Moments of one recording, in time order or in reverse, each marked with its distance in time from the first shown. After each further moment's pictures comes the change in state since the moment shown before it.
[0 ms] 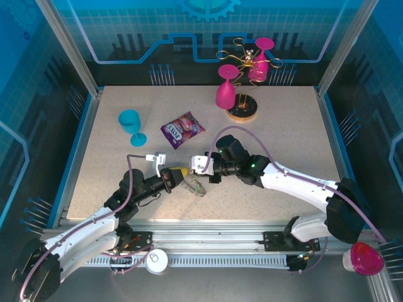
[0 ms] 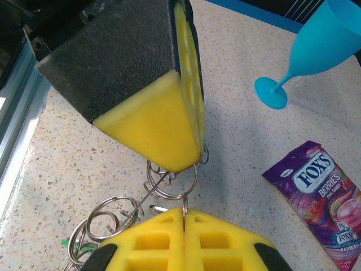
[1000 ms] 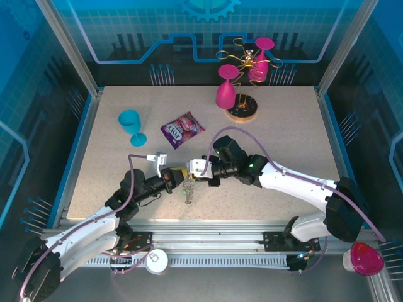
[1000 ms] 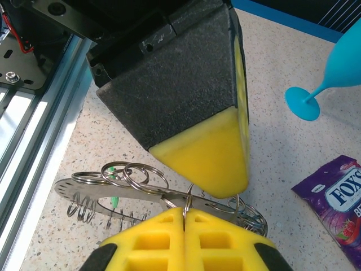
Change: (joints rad) left arm -0.004 0.019 0.000 0.013 -0.002 0.022; right arm 0.019 0.014 0.027 -0.064 -0.078 -0.004
